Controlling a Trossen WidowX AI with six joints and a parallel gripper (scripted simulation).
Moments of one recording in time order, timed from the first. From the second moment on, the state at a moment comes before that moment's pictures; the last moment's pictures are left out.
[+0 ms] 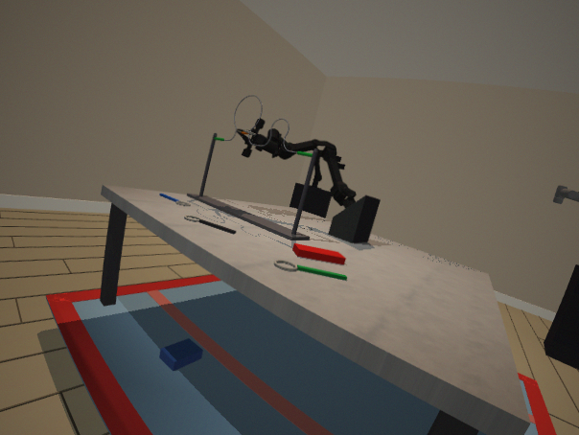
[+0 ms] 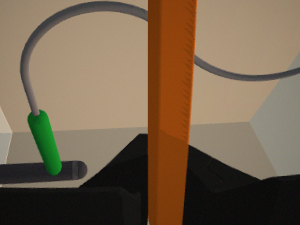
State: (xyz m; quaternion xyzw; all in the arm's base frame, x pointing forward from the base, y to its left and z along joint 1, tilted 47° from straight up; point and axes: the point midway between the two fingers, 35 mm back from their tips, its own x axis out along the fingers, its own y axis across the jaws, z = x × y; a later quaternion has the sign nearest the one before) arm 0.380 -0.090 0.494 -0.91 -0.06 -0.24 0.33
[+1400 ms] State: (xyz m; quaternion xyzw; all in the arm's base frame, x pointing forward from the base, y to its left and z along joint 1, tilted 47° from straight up) arm 0.393 -0.143 0.387 -0.73 0.06 -0.17 0.66
